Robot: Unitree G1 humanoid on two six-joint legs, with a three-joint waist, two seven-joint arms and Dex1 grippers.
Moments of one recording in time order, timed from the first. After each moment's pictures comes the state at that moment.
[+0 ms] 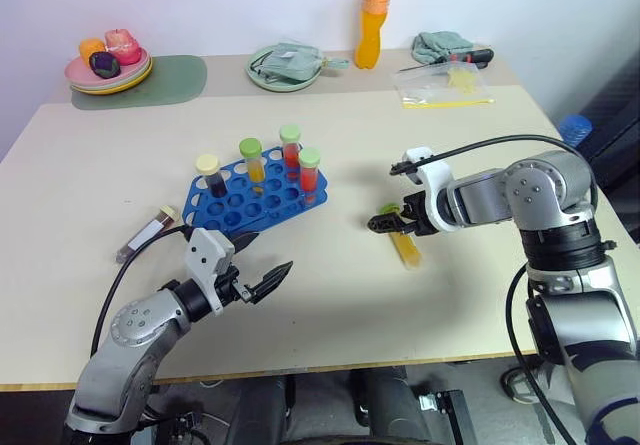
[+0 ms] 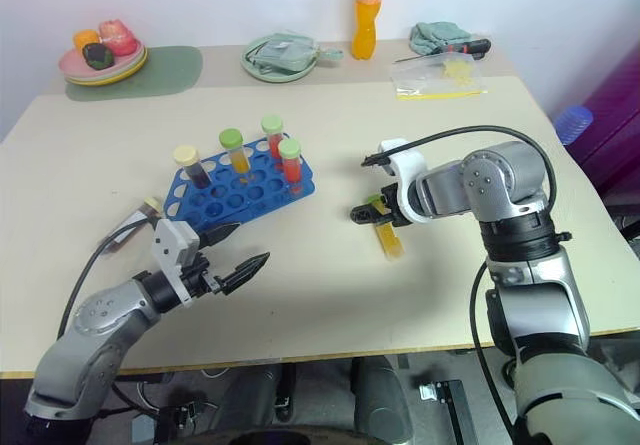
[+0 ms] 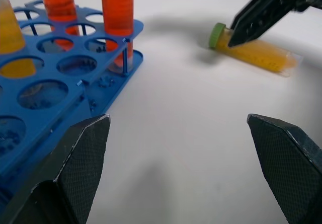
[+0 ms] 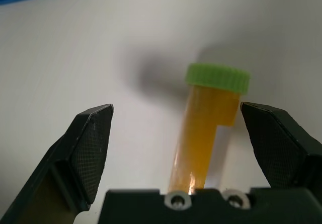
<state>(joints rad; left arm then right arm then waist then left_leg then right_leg) 0.13 0.49 0.04 -0.51 -0.43 0.39 -0.63 -0.89 -0.59 0.13 0.09 0.95 1.61 -0.01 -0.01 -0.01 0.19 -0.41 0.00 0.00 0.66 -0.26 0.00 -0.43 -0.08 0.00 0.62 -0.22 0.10</state>
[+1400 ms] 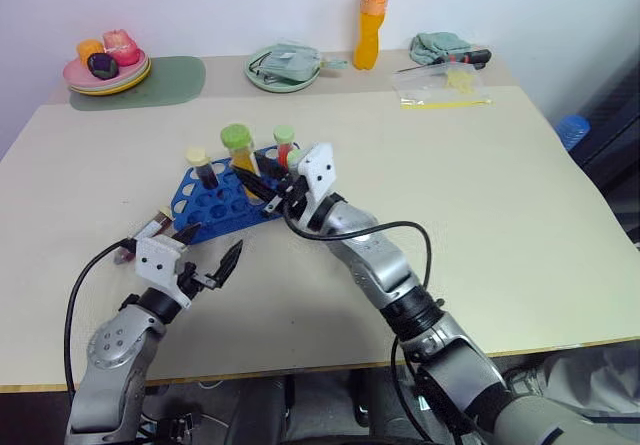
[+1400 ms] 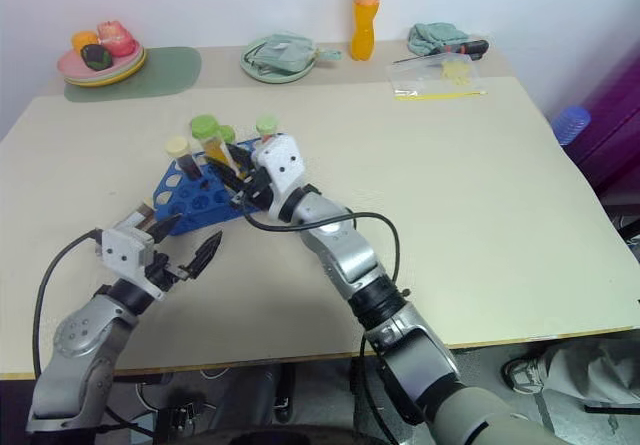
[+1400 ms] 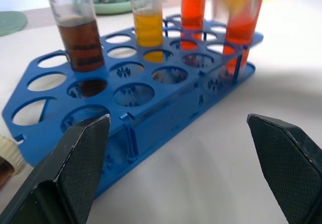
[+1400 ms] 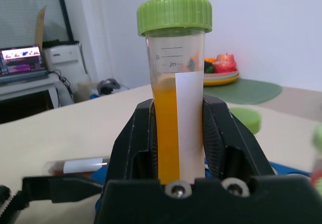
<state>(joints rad) 0.21 0.37 0.20 -0.34 -0.35 0.11 -0.49 -0.66 0.06 0.39 0.29 0.26 -0.01 0.42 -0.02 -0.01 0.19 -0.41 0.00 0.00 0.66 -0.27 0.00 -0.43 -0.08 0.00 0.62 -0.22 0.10</state>
